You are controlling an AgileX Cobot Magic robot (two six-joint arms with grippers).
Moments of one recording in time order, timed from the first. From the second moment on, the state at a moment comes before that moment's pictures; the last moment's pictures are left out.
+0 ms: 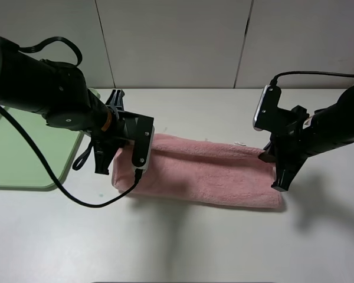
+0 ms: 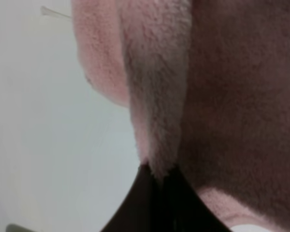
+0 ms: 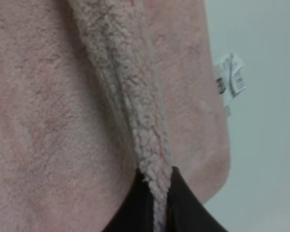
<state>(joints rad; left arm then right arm) -0.63 1.82 -0.90 0.81 0.22 0.44 0.28 1.58 -0.61 0.16 0.16 -1.07</state>
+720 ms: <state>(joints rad) -0.58 1.82 -0.90 0.82 0.13 0.44 0.28 1.58 -0.62 0.15 0.11 -1.07</state>
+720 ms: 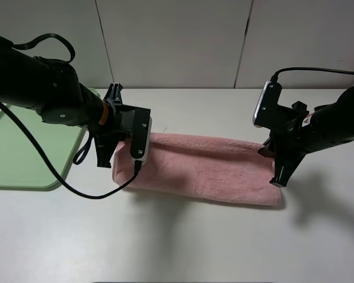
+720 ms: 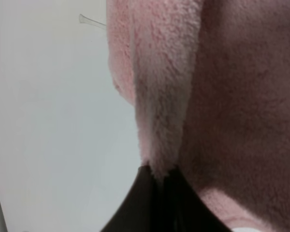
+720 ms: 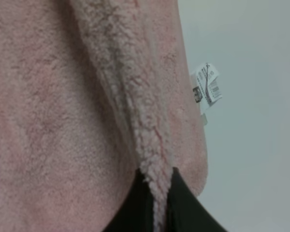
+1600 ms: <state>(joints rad) -0.57 1.82 -0.89 0.83 0.15 0.40 0.27 1.58 -0.62 0.15 -0.04 -0.99</state>
